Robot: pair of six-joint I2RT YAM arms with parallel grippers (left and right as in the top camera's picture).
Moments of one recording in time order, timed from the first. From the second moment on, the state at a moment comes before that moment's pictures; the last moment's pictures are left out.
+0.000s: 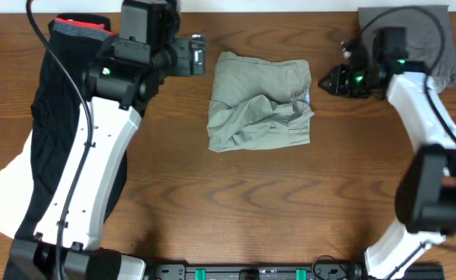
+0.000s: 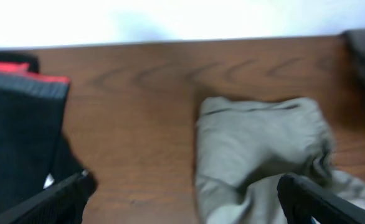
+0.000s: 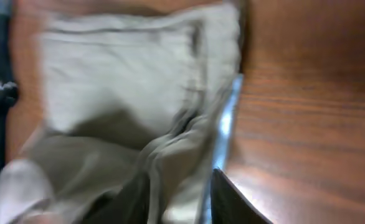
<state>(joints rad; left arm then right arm) -0.25 1.60 1.69 -0.85 -0.01 -0.17 -0.05 1.89 1.48 -0.70 -0.53 0.11</state>
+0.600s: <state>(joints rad) -0.18 1.60 1.69 -0.89 -0.01 -0.17 0.20 1.85 1.48 -0.87 -0.52 0.06</state>
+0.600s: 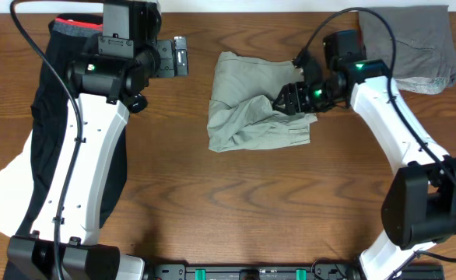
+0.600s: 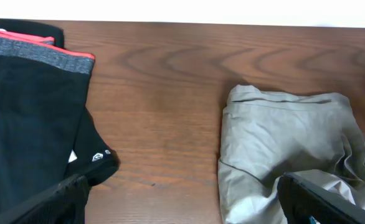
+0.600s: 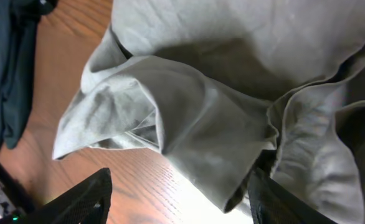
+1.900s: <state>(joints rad) -0.18 1.60 1.69 -0.90 -0.01 -0.17 0.17 1.86 1.35 -1.07 -0.25 0.06</state>
